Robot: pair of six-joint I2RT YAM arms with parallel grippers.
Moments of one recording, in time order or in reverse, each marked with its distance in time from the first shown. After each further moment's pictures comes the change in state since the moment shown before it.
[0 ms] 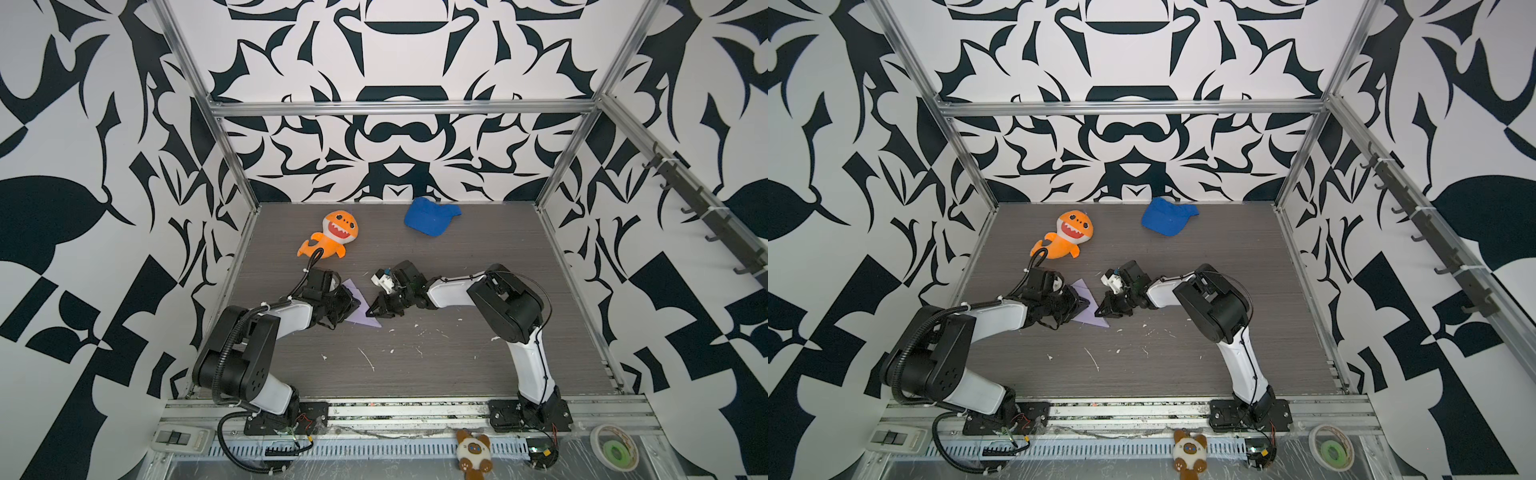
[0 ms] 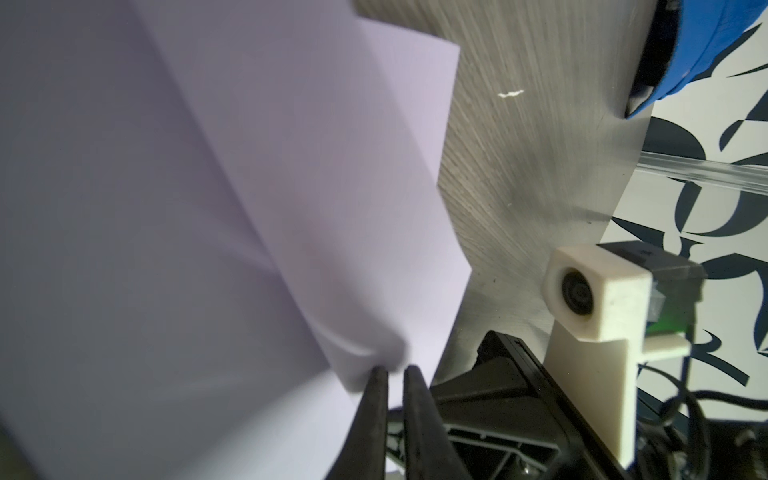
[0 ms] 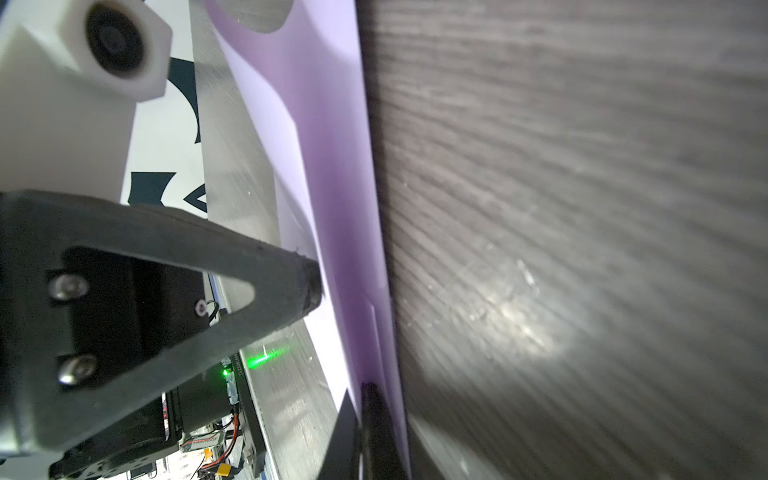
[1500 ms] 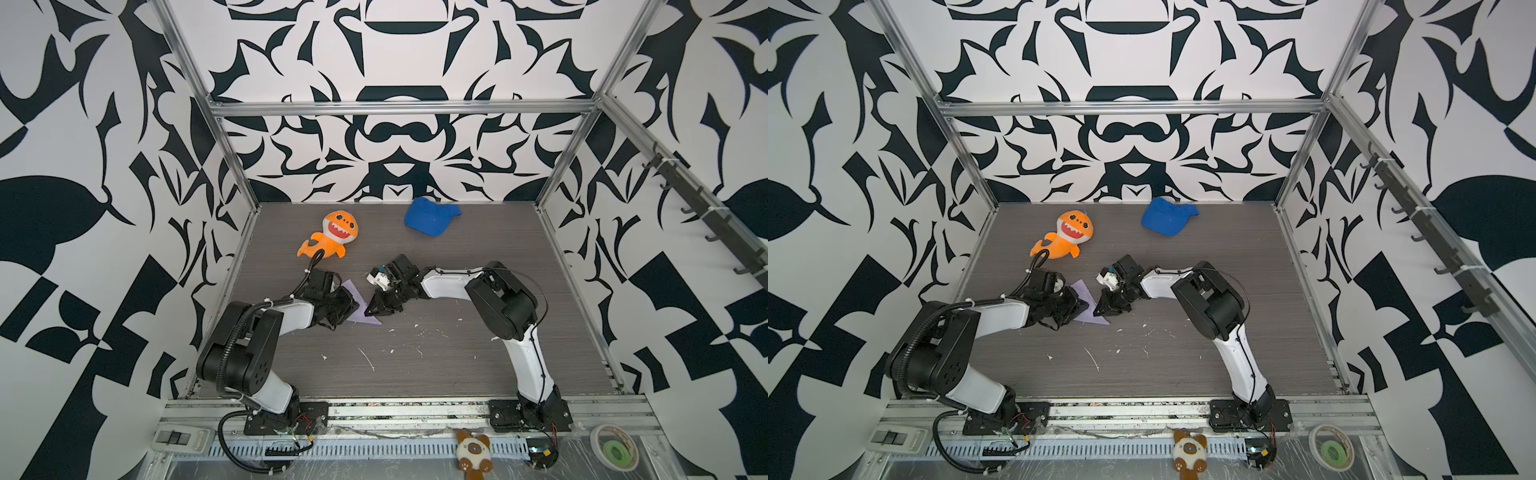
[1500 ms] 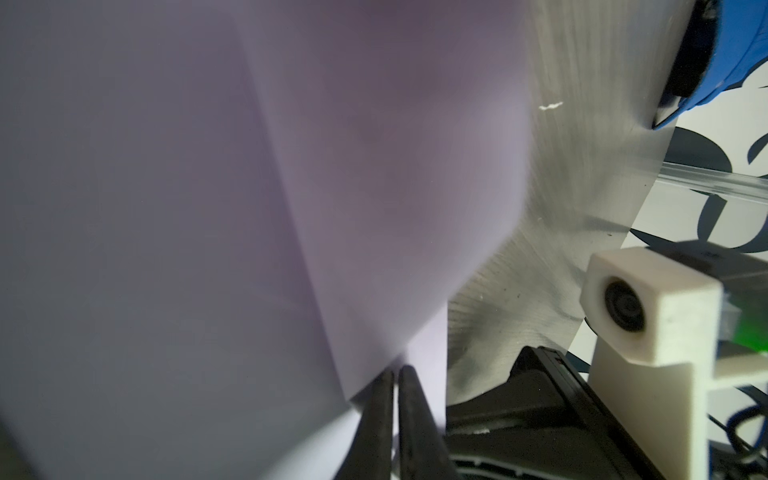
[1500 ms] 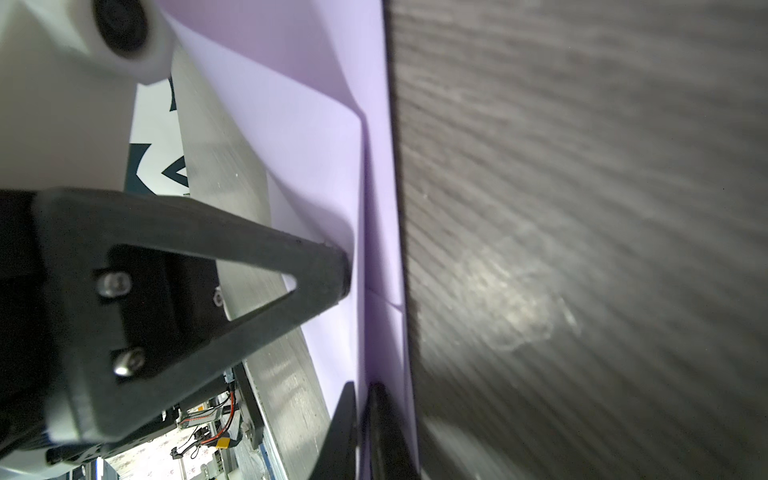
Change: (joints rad) left arm 0.000 0.035 0.001 0.005 -0.021 0.000; right arm -0.006 0.043 0.158 -0.270 -0.017 -0.129
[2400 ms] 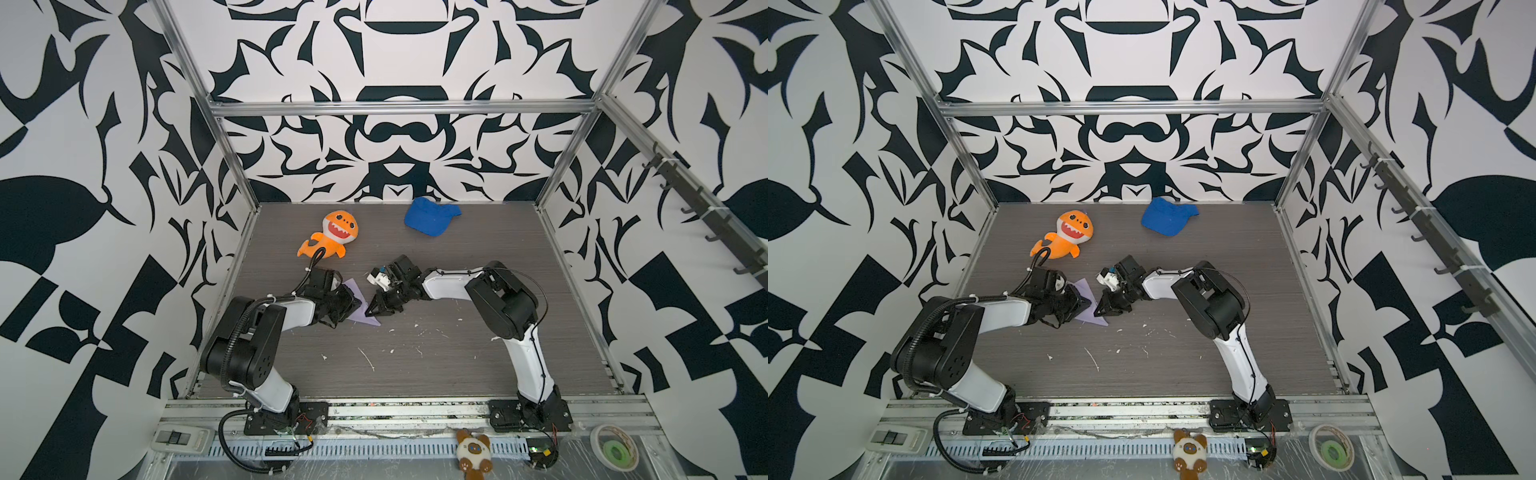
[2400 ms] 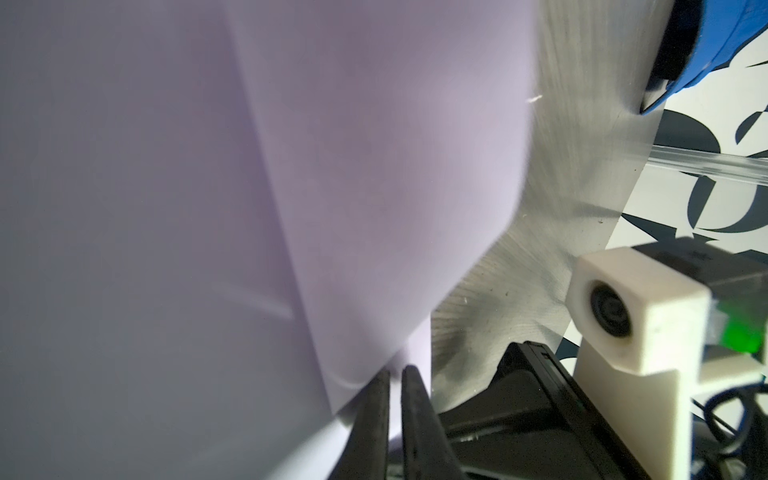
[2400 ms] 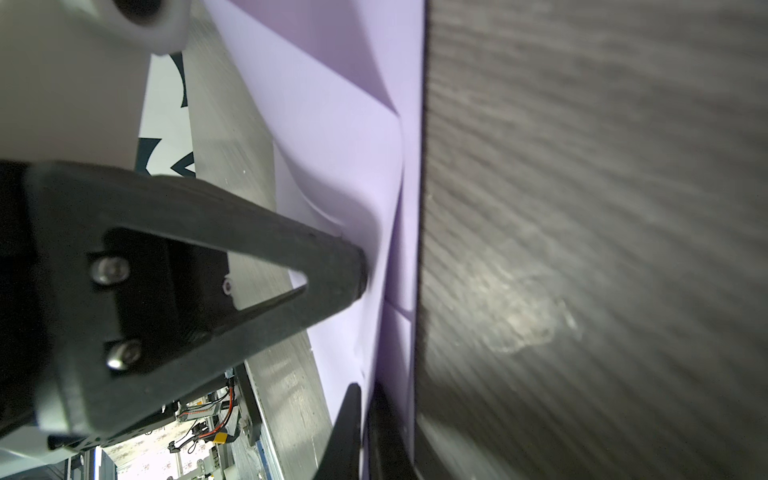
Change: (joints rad) left arm 0.000 0.037 0.020 0.033 0.042 0.030; right arm -0.008 0.000 -0.030 0.049 -0.023 -0.021
